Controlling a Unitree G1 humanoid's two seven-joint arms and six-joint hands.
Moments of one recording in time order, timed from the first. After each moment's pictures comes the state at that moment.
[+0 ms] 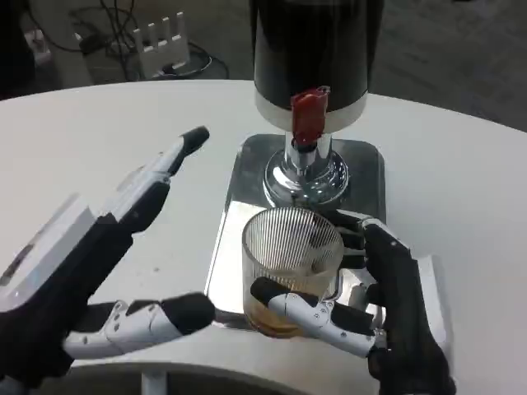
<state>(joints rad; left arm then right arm) 0.04 0.48 0.28 -0.38 0.10 -0.45 -0.39 0.01 0.03 0.45 -0.38 -0.41 0.16 -0.46</state>
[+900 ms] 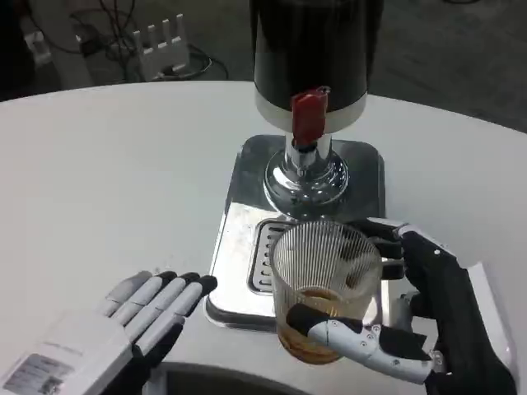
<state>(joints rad) 0.31 0.52 0.29 -0.37 0.65 -0.61 -0.19 0.20 -0.02 0.34 -0.65 -0.48 0.15 -0.21</state>
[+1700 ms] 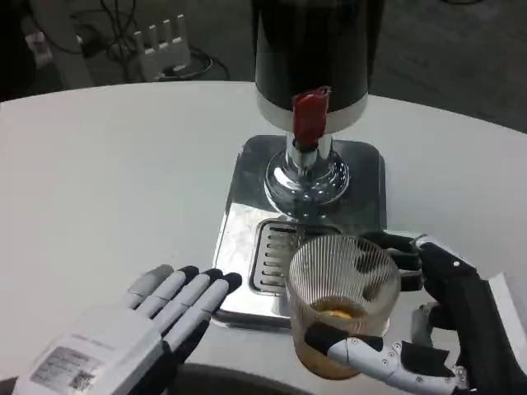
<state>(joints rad) 0.32 0.53 0.21 -0.52 0.72 -0.47 -0.19 0.28 -0.04 0.27 -0.68 -0.47 0.09 -0.15</state>
